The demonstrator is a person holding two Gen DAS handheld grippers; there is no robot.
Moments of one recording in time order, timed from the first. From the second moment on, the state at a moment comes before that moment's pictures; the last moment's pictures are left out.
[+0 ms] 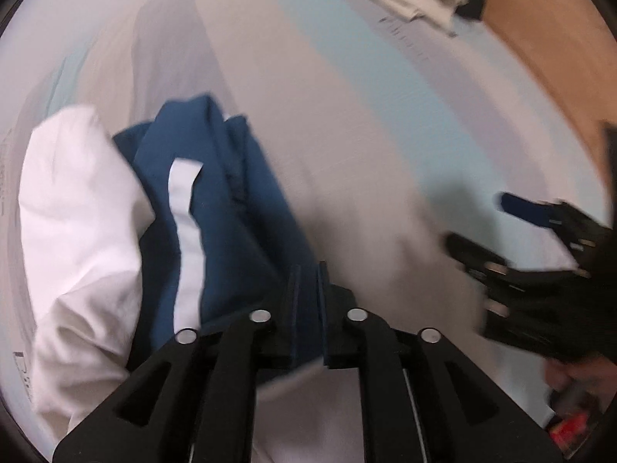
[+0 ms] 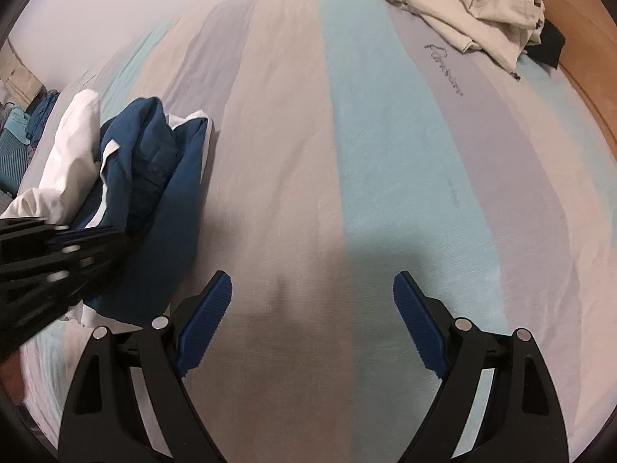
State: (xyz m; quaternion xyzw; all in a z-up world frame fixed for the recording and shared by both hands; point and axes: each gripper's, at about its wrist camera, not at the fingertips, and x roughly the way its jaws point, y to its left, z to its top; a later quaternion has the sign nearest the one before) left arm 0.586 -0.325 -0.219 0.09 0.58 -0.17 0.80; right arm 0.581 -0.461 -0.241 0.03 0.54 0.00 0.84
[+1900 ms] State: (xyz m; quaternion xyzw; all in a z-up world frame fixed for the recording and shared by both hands) left arm 0.664 -0.079 -0.277 -0.15 0.60 -0.27 0.73; right arm 0.676 -0.384 -0.320 0.39 0.59 0.23 0.67
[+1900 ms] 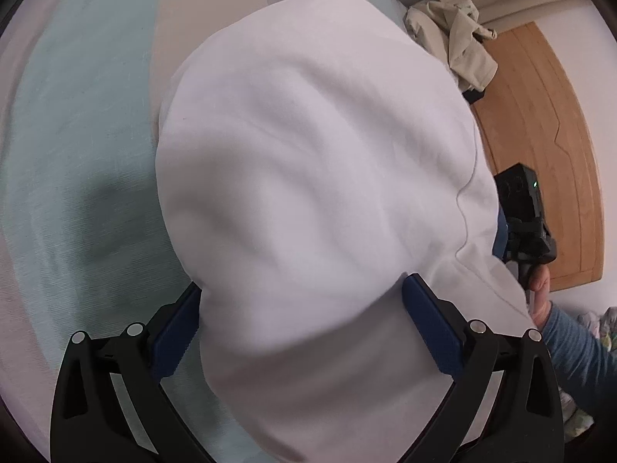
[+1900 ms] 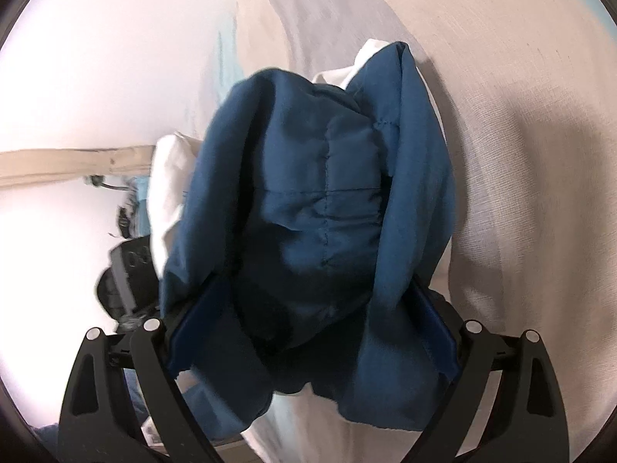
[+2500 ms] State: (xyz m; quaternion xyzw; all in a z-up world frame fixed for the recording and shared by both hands) left arm 0.661 -0.157 -0.288 0.00 0.63 -0.22 0.74; right arm 0.688 -0.344 -0.337 0.20 0.67 0.16 0.70
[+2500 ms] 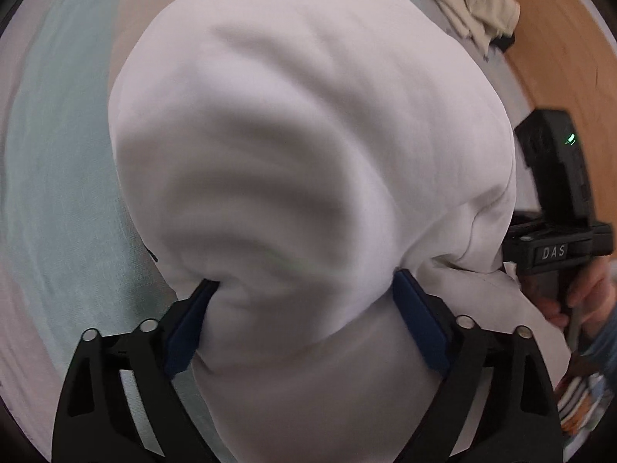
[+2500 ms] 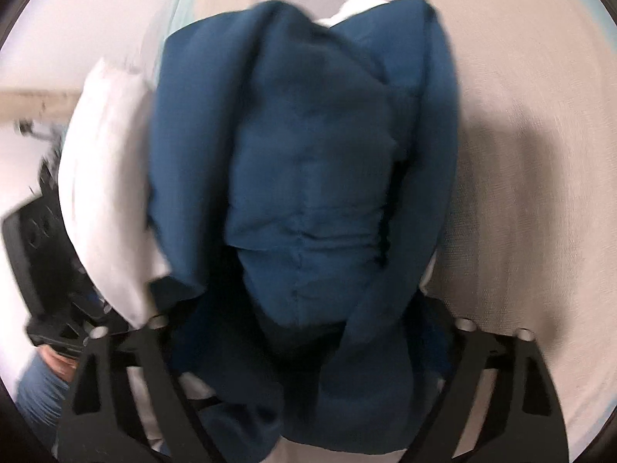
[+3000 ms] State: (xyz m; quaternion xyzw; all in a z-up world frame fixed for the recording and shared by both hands) left arm 0.636 -0.186 -0.253 0.07 0.59 -0.22 0.77; right arm 0.668 -0.328 -0.291 0.12 0.62 0.16 0.75
